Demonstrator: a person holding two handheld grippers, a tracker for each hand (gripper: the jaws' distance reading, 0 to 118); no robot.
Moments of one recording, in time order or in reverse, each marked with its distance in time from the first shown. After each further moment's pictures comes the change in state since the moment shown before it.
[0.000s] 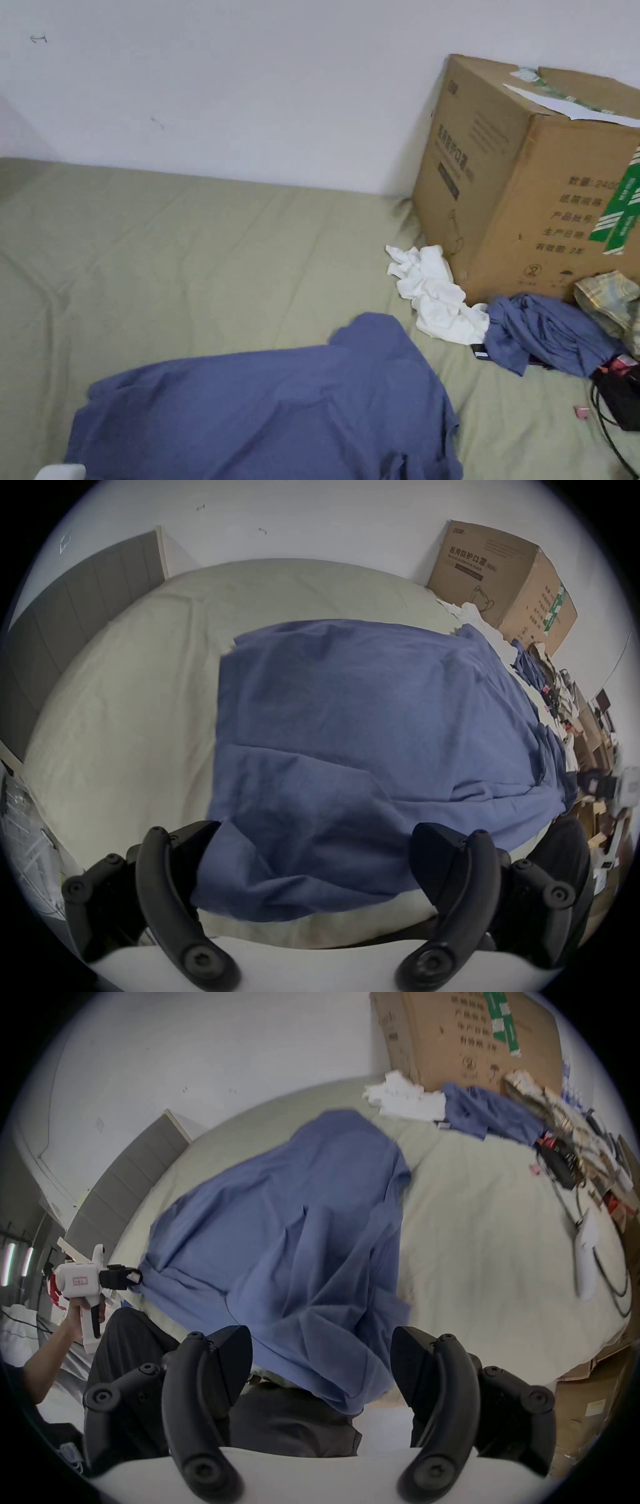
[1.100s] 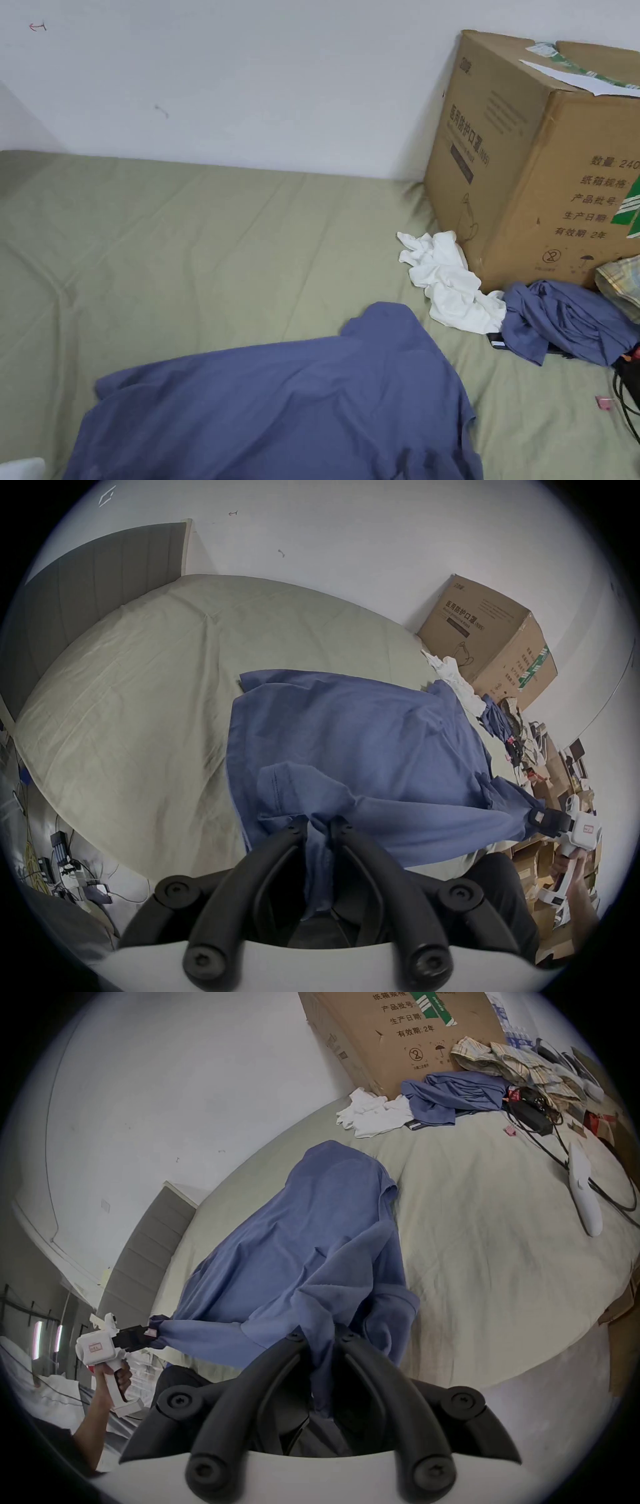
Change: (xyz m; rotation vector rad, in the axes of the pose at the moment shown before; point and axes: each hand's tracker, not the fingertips) left arm -0.003 0.000 0.080 0.114 -0.103 0.118; right arm 0.007 -0.015 0.035 0.209 0.117 -0.259
